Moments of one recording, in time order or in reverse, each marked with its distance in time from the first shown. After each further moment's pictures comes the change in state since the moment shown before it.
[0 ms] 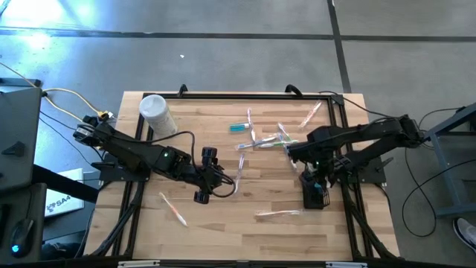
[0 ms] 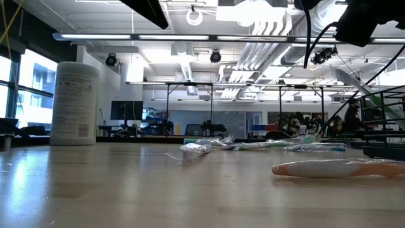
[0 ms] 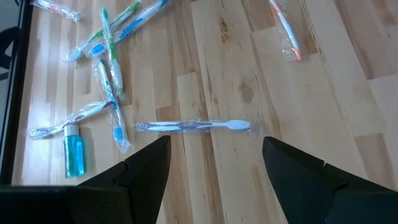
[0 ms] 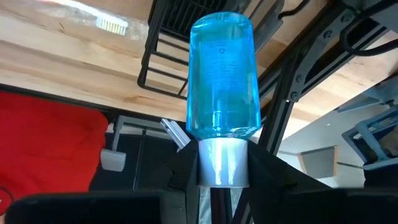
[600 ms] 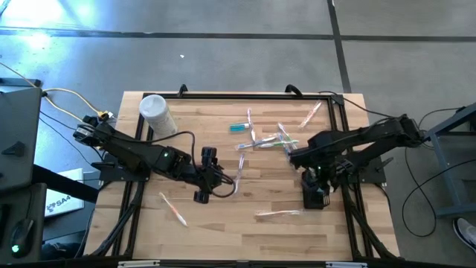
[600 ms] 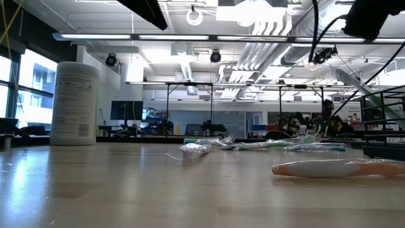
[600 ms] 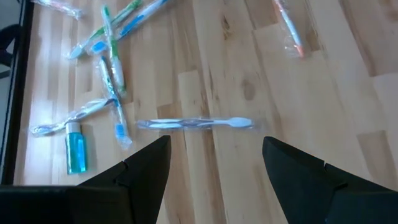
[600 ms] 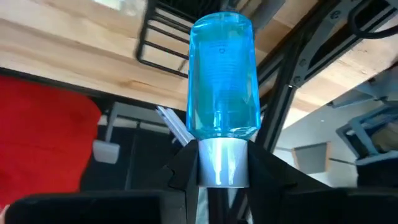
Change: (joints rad) left arm 0.000 0.000 0.000 -0.009 -0.004 -0.002; right arm 0.077 0.000 0.009 -0.002 -0.037 0.038
